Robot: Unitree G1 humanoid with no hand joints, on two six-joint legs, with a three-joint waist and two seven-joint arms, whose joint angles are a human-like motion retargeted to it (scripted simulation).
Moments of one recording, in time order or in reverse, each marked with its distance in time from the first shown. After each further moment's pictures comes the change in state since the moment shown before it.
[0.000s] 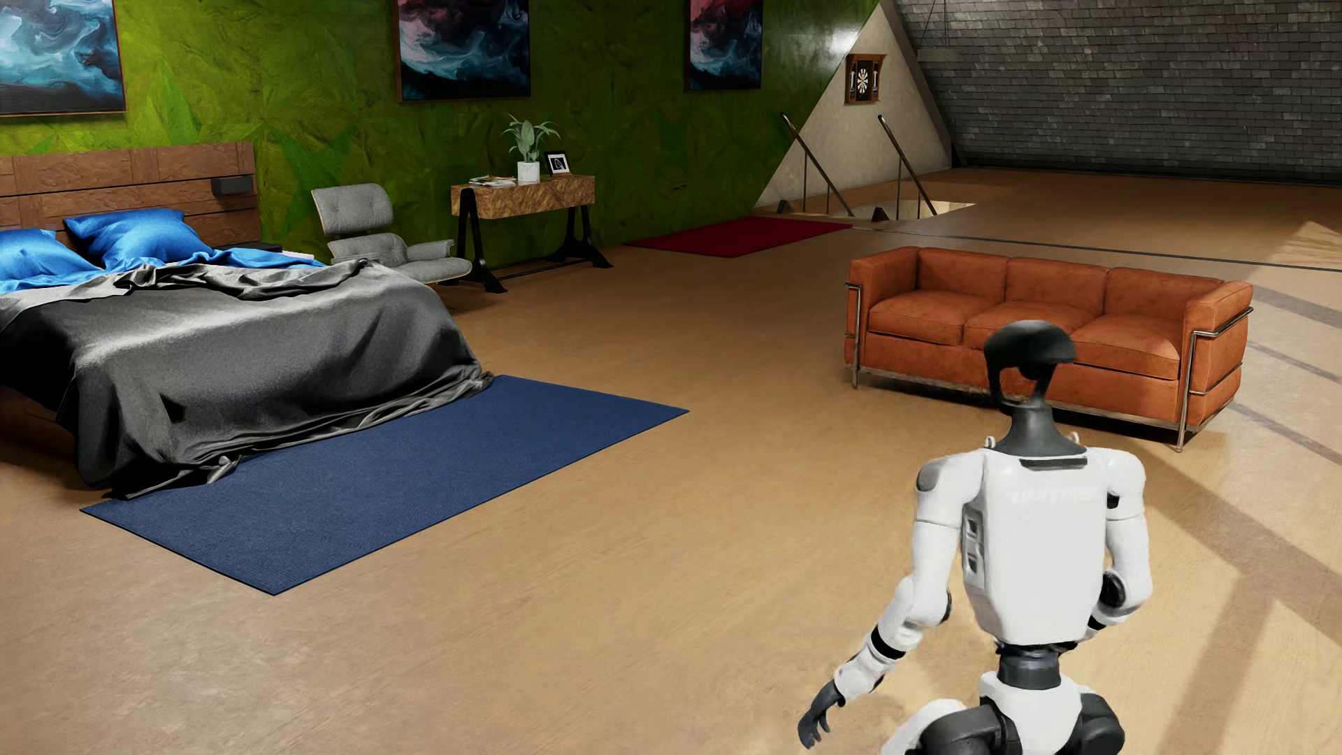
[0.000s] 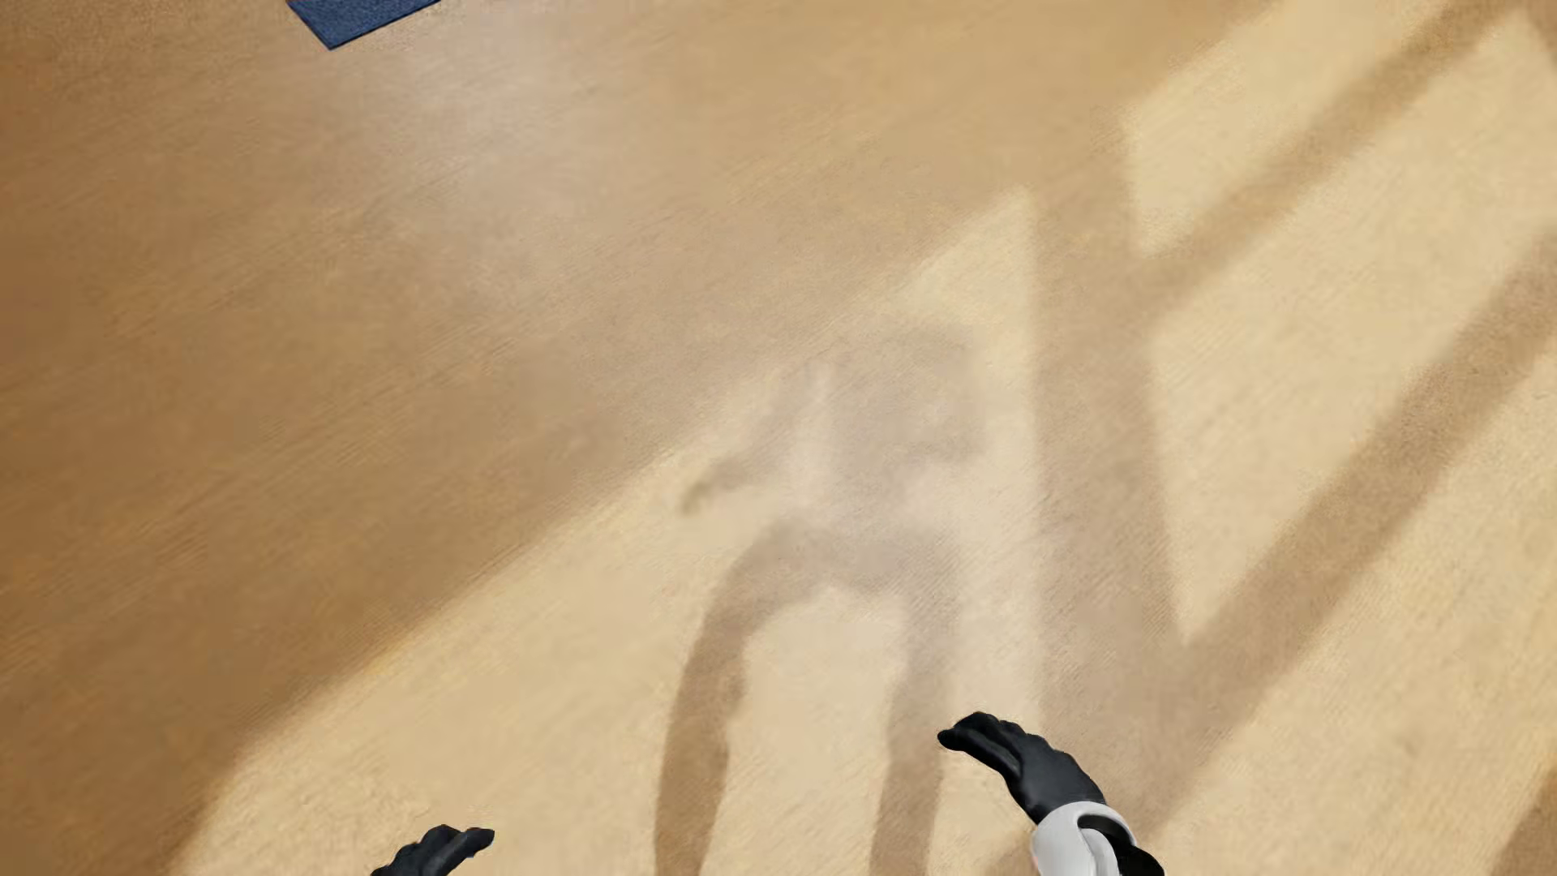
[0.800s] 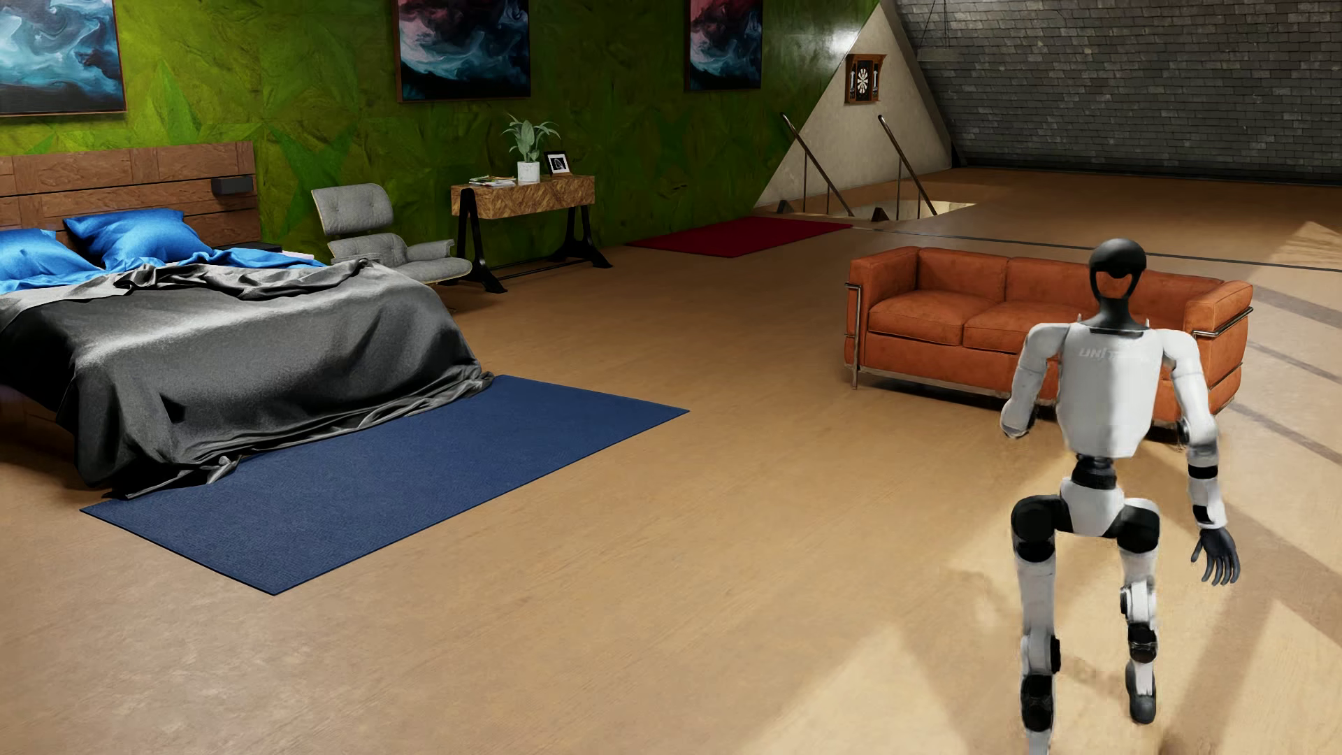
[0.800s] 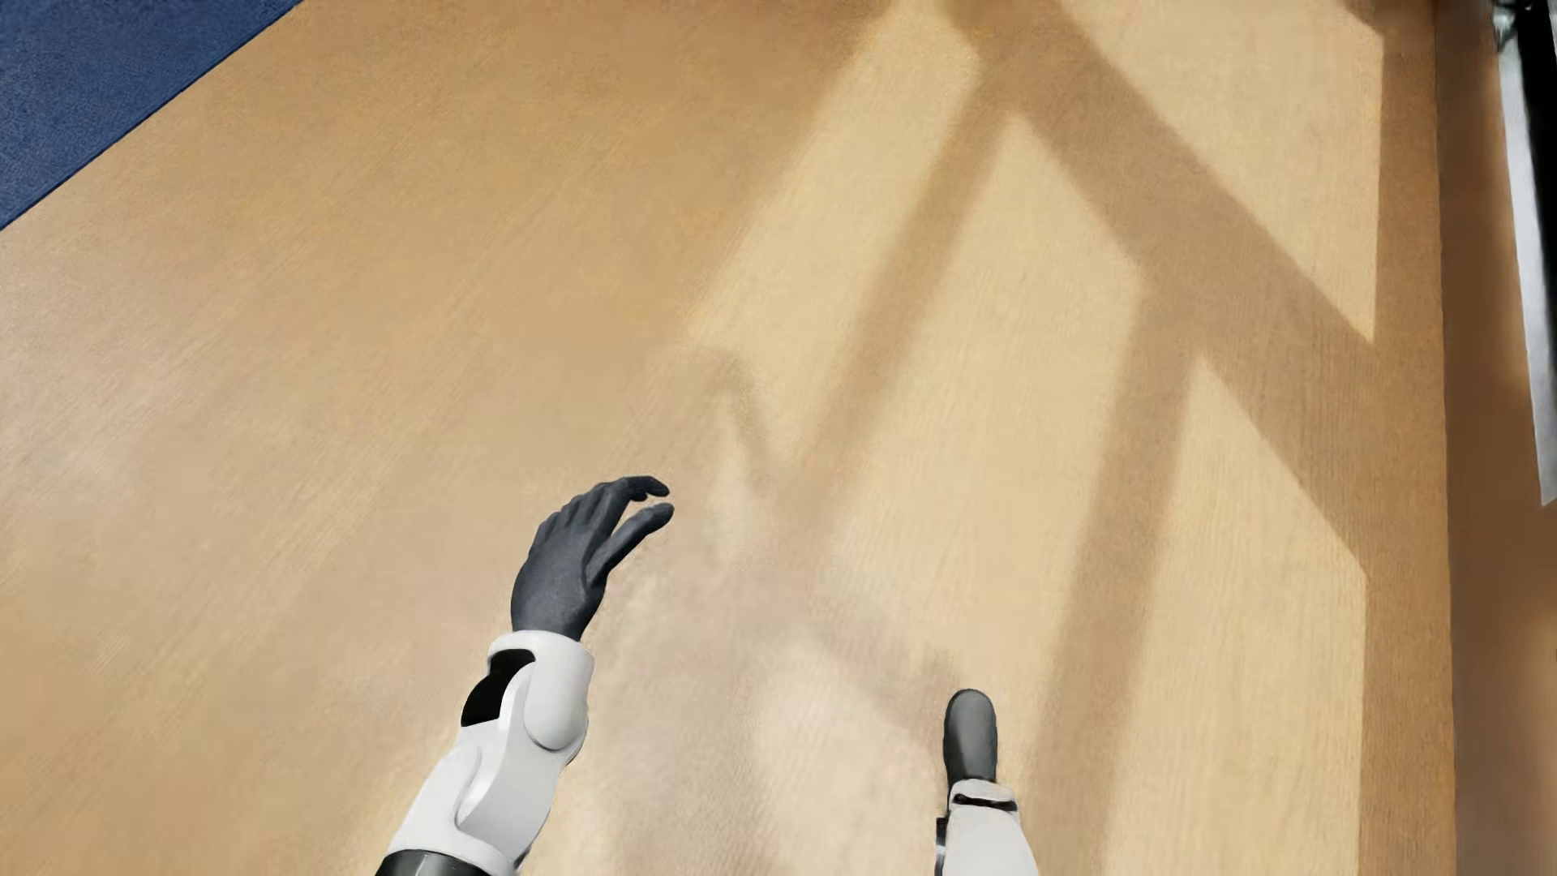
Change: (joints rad) body 0.616 -0.409 0.006 -0.551 -0.130 -0.070 -0.338 0.477 0.031 -0.403 -0.414 -0.301 0.368 0.200 0.429 -0.095 -0.107 0.234 0.250 -0.101 -0.123 -0.349 0.348 -0.006 0.190 -0.232 0.125 0.113 -0.048
